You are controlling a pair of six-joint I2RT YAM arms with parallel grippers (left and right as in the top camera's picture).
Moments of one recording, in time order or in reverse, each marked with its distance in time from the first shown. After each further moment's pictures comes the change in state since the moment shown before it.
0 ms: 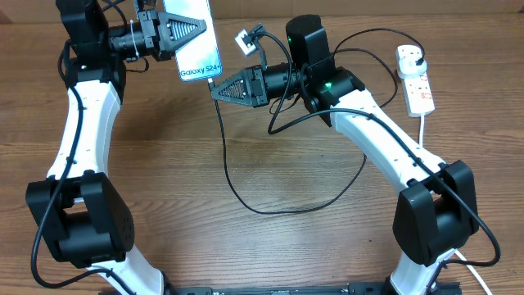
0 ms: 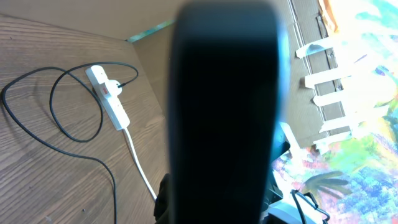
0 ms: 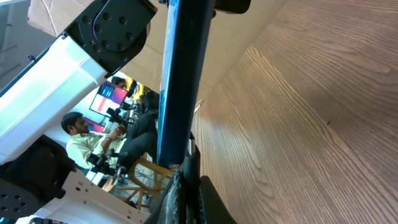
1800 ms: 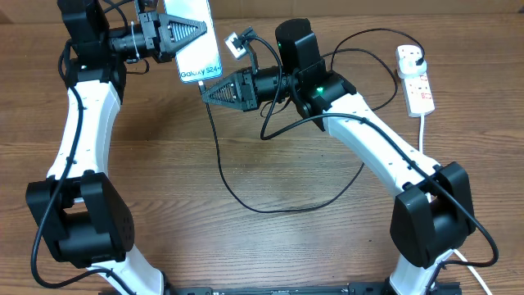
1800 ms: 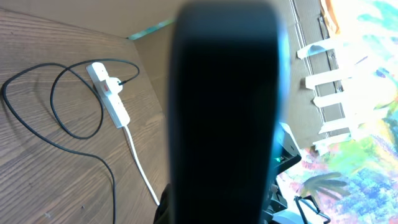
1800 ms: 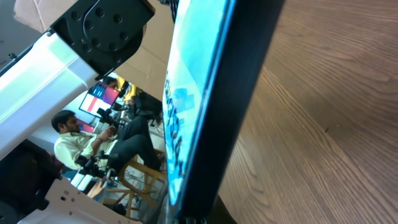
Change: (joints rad) left arm 0.000 0.000 0.000 -0.046 0.000 0.029; right arm 0.040 0.000 0.000 0.027 0.069 0.001
